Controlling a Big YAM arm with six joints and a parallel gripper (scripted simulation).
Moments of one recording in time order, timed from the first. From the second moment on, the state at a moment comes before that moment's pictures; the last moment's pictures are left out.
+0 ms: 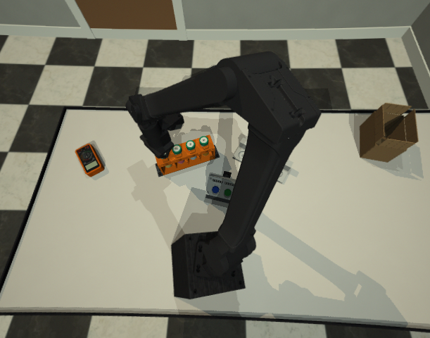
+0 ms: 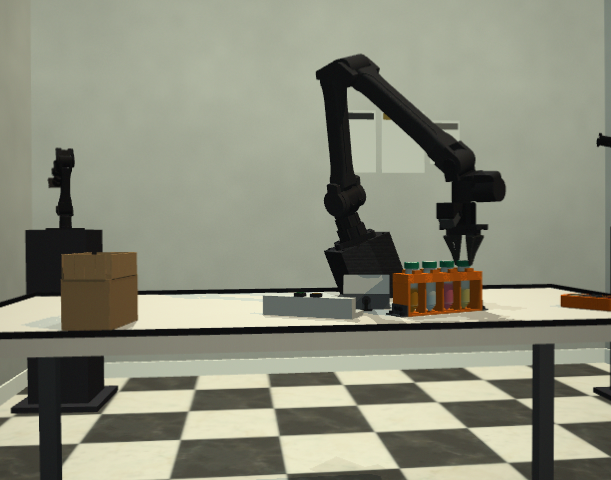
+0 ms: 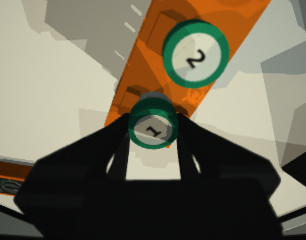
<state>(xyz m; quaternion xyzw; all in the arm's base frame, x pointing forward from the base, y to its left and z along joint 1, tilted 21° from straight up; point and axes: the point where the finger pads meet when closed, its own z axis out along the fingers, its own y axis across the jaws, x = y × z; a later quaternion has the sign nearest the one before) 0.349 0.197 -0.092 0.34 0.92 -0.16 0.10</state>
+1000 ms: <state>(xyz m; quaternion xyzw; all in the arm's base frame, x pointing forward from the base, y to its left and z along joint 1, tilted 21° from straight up) 0.349 0.197 -0.091 -0.30 0.94 -0.19 -0.01</state>
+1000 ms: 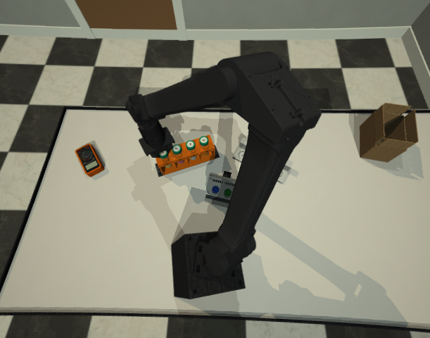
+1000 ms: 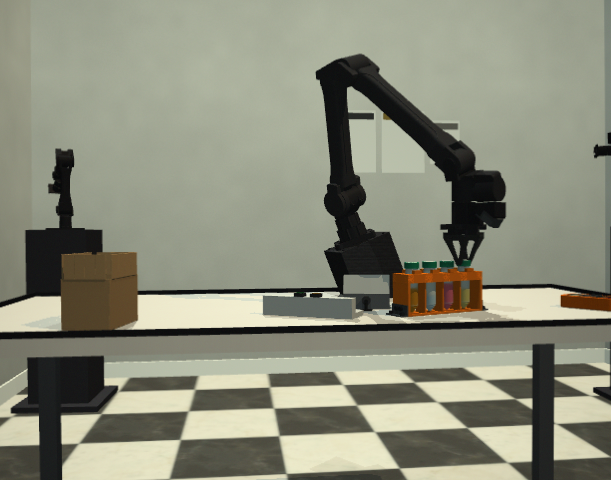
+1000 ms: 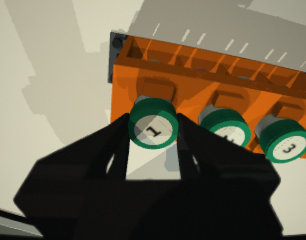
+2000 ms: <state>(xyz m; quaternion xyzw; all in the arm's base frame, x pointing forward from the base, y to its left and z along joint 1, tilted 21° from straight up) 0.350 0.197 -0.091 -0.80 0.57 -0.14 -0.12</state>
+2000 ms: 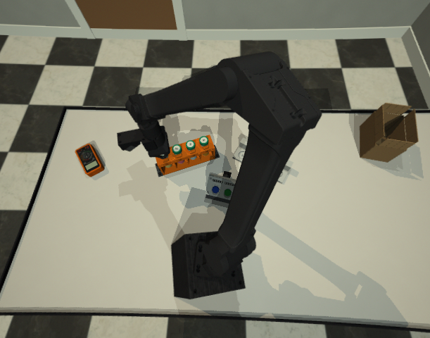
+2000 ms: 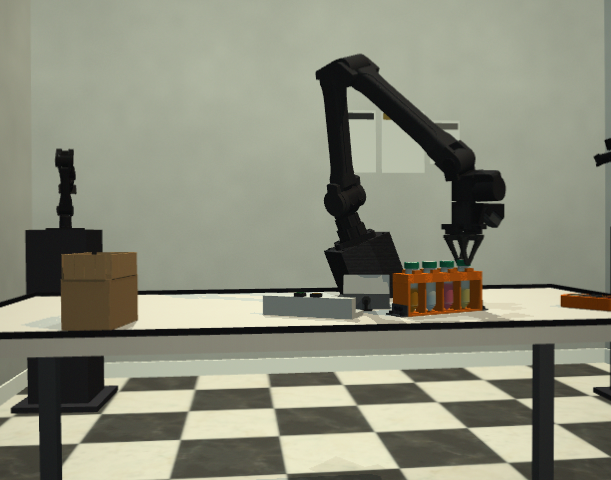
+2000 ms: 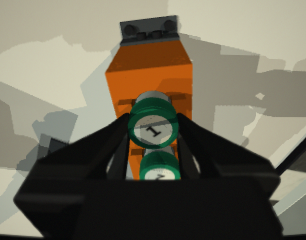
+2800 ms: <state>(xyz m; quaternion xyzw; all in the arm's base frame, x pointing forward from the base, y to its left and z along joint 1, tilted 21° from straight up) 0.350 0.197 -0.091 -0.92 0.35 -0.11 -0.16</state>
